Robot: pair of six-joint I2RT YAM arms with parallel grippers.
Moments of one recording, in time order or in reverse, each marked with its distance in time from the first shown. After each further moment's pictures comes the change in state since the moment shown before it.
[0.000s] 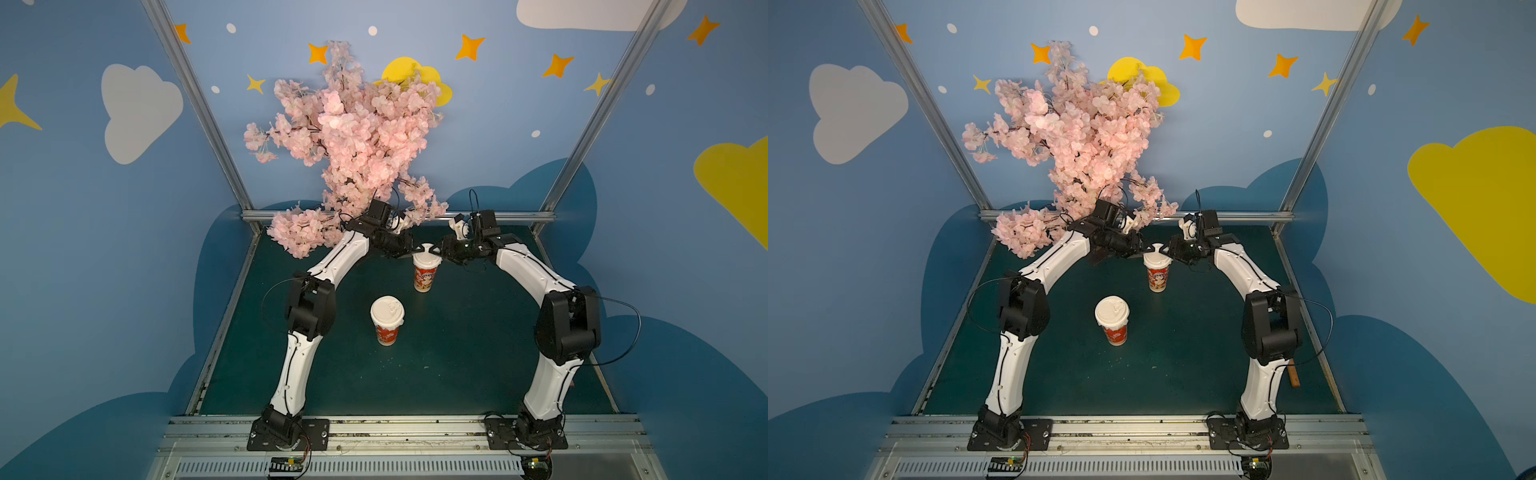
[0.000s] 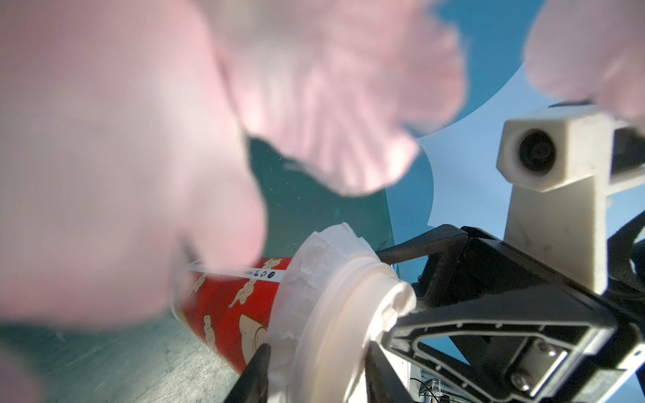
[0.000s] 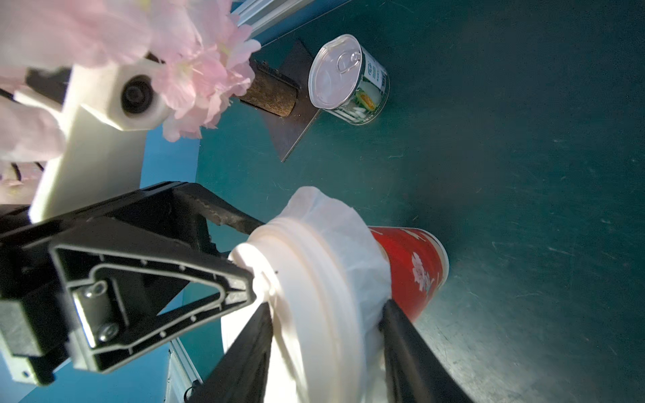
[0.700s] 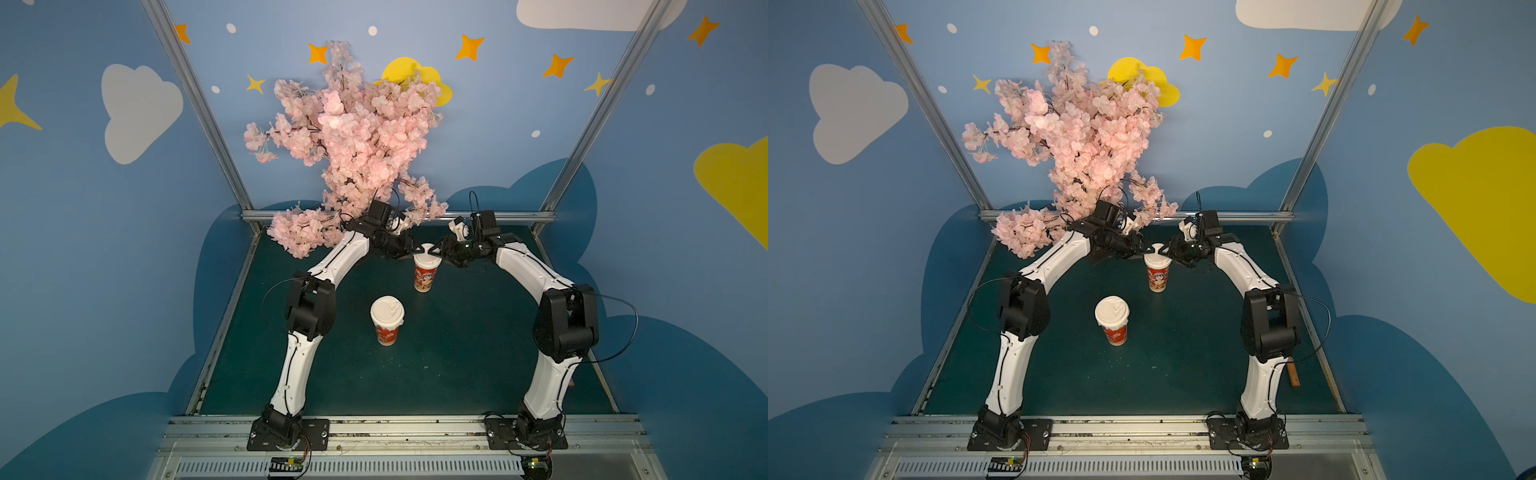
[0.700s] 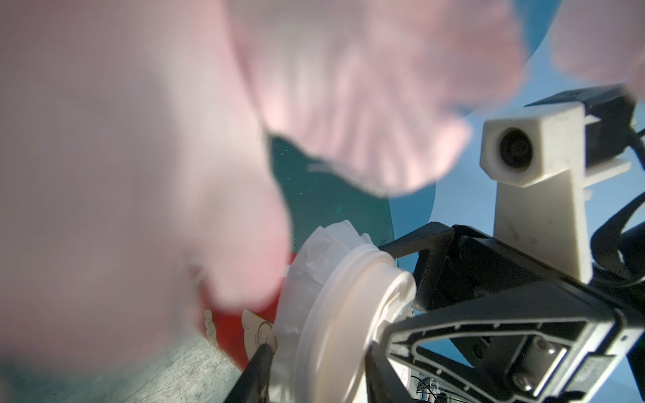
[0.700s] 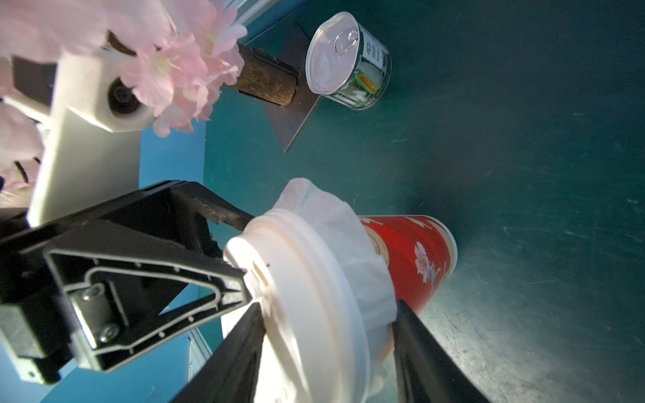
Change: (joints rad) left arm -0.006 0.002 0.000 -0.014 0.001 0.000; right arm -0.010 0.020 0.017 -0.038 -0.068 0.034
